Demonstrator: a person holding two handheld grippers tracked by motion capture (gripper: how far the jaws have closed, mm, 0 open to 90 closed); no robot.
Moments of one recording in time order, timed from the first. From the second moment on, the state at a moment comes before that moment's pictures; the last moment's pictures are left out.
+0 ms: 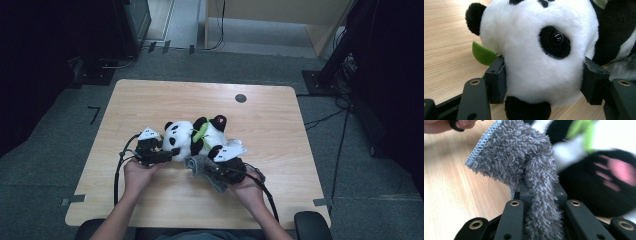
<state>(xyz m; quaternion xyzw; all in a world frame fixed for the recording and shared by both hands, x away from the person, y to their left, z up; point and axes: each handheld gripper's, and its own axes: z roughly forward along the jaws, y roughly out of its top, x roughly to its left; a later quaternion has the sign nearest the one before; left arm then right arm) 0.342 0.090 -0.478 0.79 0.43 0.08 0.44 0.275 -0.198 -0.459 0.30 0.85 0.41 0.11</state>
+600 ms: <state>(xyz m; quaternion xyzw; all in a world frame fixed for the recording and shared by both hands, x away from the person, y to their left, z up) 0.345 0.097 -0.477 0.79 0.43 0.08 0.44 0.282 -0.270 -0.453 0.35 0.84 0.40 0.12</state>
